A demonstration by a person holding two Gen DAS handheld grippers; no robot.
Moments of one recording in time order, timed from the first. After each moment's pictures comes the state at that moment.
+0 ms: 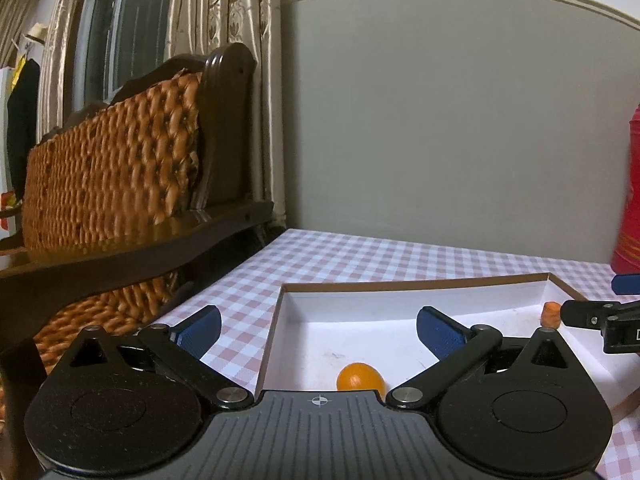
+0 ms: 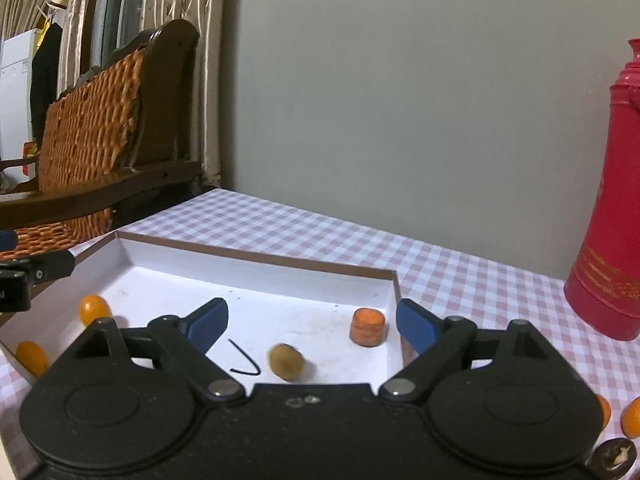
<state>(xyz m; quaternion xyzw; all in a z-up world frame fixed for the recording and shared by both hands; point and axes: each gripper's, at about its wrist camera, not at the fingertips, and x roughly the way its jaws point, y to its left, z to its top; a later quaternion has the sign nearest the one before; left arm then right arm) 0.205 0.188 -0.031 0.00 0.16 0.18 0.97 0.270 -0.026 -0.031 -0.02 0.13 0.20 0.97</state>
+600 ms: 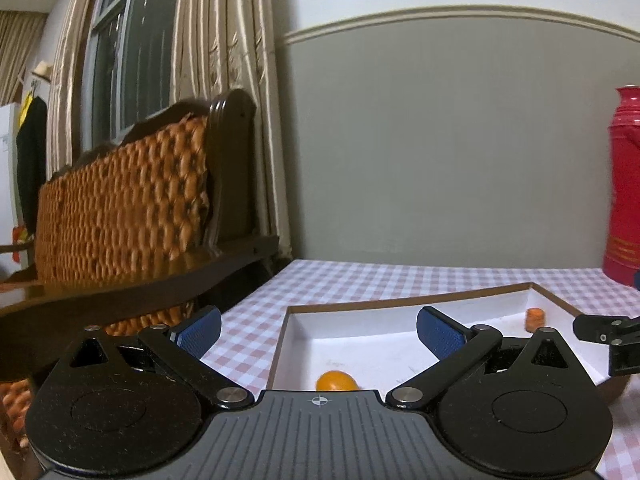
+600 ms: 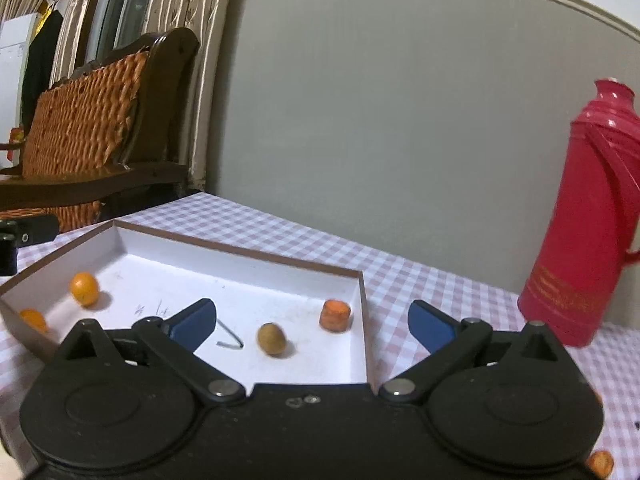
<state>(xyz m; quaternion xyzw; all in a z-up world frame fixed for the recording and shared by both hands) 0.155 0.157 -0.015 0.03 0.11 0.19 0.98 0.227 -0.038 -0.033 -0.05 0.10 0.16 0.98</state>
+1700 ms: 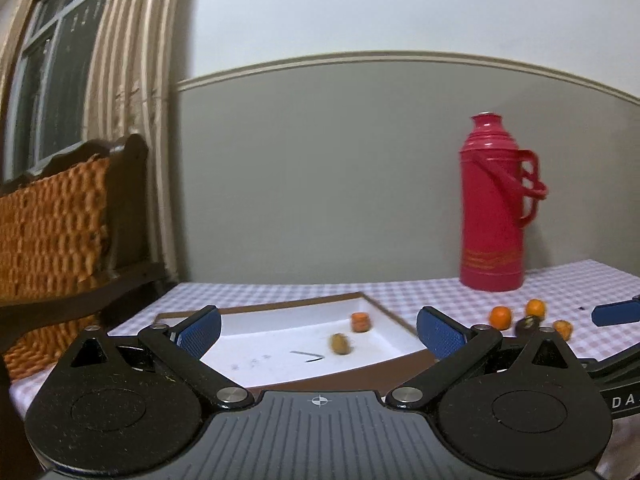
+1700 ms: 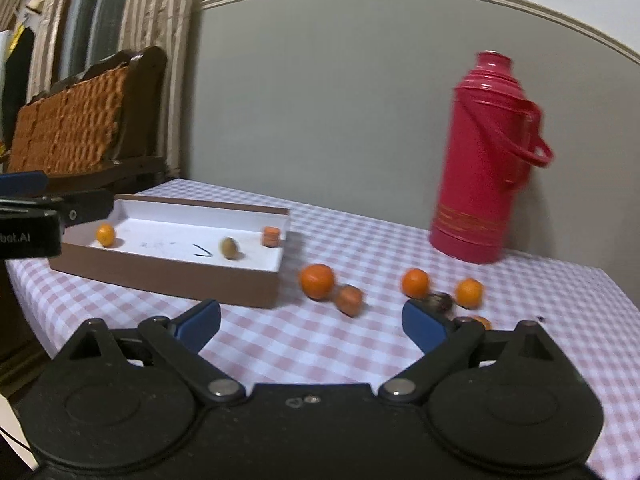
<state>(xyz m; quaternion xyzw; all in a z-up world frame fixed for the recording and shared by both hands) 0.080 0.038 -0.008 0.04 0.07 0.04 1.00 0.092 -0.130 -0.063 -0.01 0.12 0.10 0.99</state>
